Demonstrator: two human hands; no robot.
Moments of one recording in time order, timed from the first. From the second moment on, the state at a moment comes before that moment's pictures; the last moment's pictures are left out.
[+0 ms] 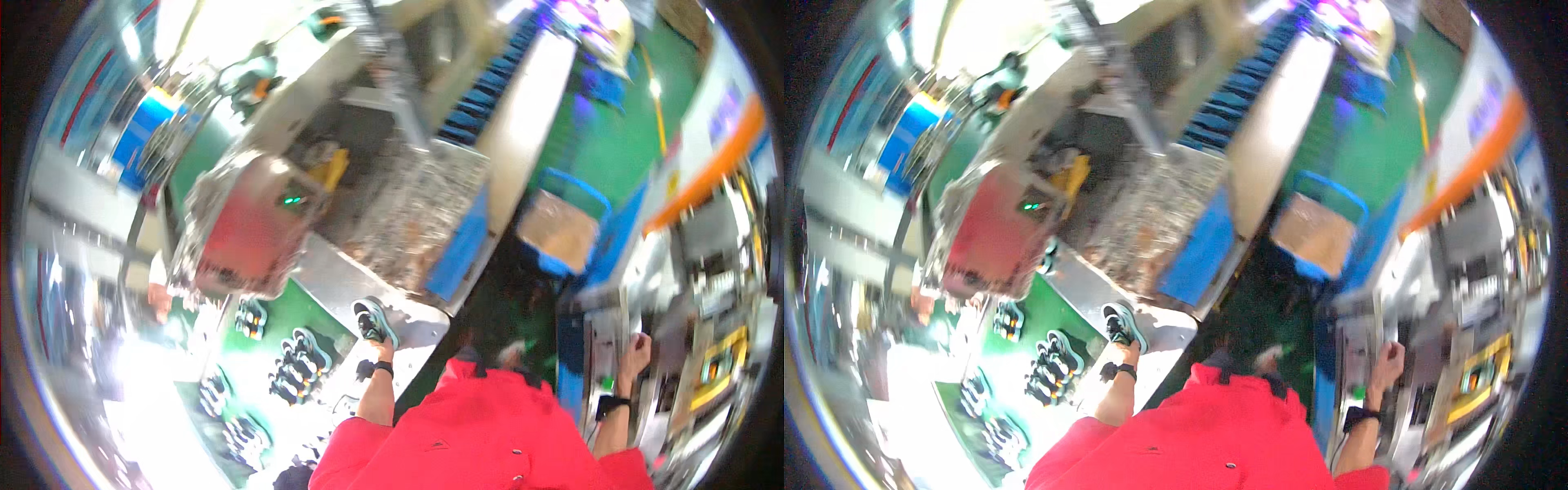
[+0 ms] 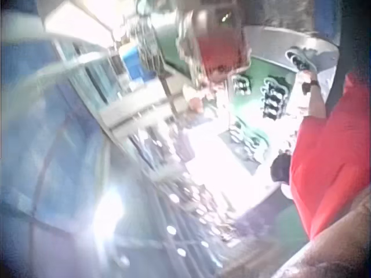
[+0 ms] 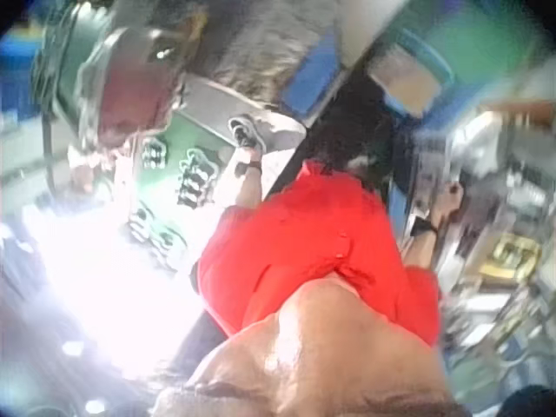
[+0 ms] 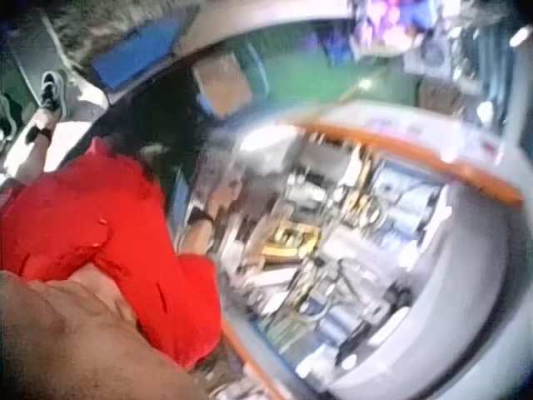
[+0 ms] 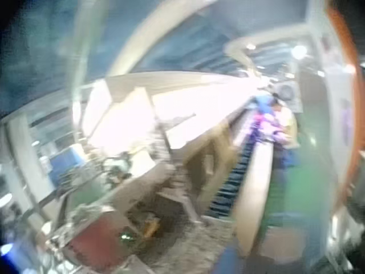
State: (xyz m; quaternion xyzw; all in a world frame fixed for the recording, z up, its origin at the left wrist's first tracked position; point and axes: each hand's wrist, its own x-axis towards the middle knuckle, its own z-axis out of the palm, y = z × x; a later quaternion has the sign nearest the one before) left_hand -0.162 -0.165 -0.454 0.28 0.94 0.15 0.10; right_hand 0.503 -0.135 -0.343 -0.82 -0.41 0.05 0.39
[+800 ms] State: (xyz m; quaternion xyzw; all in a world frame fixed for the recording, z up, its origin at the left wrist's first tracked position) left_hand -0.448 -0.139 -0.456 -0.10 0.75 0.61 0.22; right_hand -0.360 0.276 0.127 -0.22 -0.92 -0.20 0.26
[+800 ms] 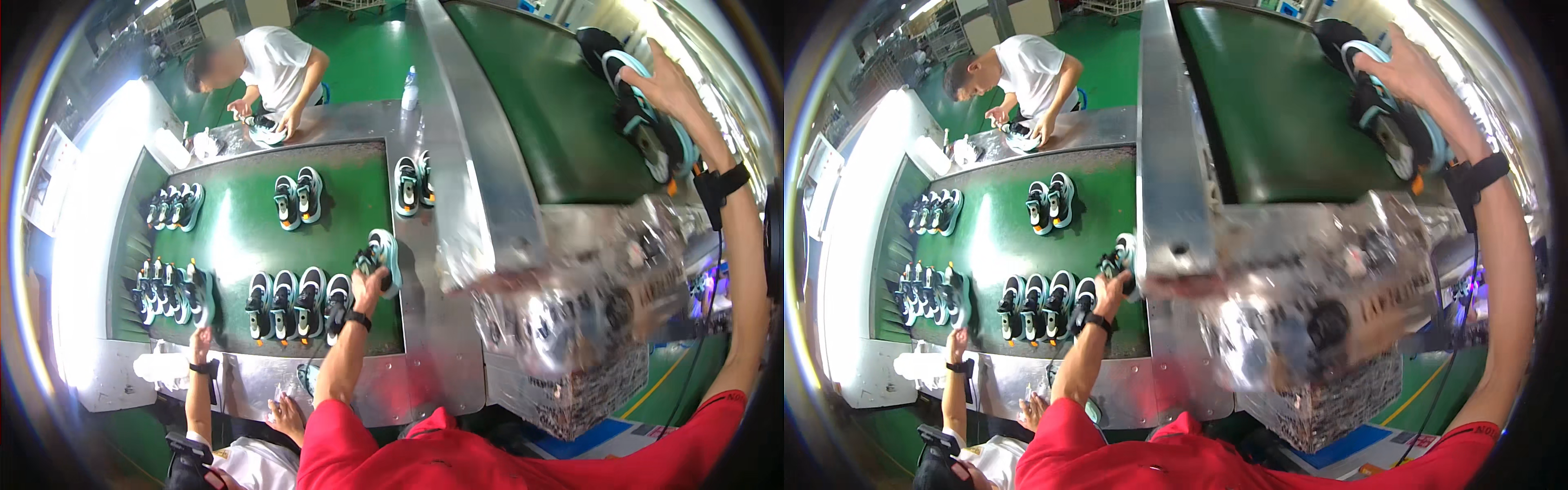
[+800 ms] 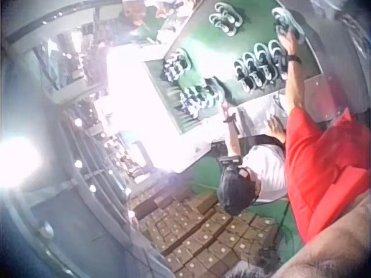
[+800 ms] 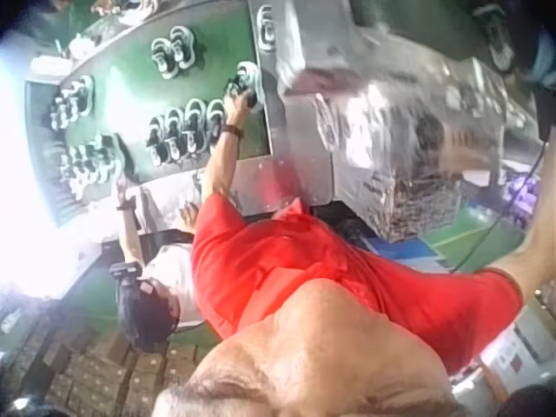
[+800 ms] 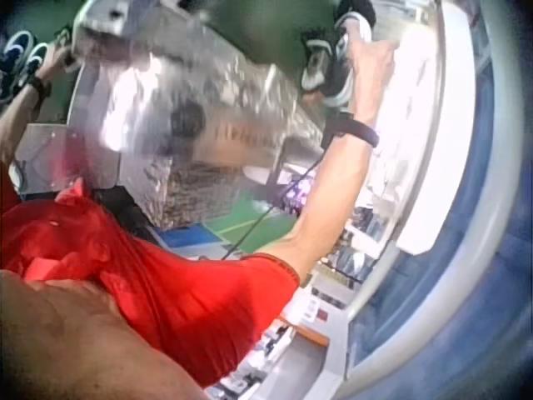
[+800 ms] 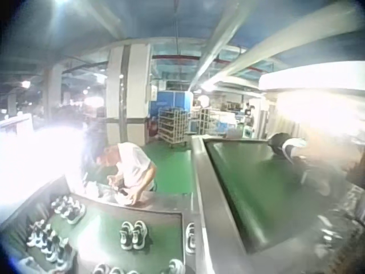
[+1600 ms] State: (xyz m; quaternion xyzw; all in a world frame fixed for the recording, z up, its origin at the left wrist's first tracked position) left_hand -0.215 -0.109 -0.260 0.16 0.46 0.63 0.60; right_hand -0.197 0.144 0.224 -0.05 -0.86 0.20 0.46
